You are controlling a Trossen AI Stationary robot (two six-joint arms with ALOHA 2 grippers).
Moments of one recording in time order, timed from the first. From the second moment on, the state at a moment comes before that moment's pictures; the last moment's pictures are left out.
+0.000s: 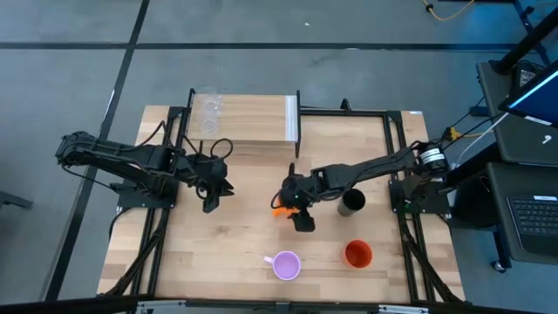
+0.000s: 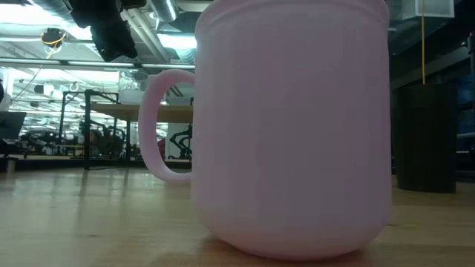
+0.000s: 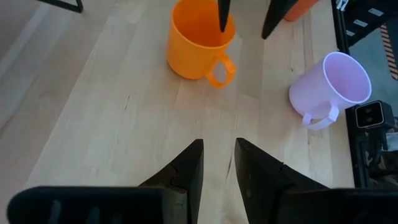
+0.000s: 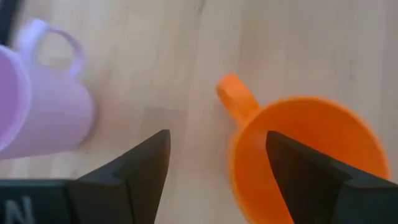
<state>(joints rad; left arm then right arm) -0.12 0.95 0.80 -0.62 -0.02 -0.41 0.16 1.81 1.35 -0.55 -0.07 0.04</state>
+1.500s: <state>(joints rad) -0.12 0.95 0.80 -0.62 -0.04 -0.41 0.16 1.90 1.46 -0.77 -0.07 -0.59</state>
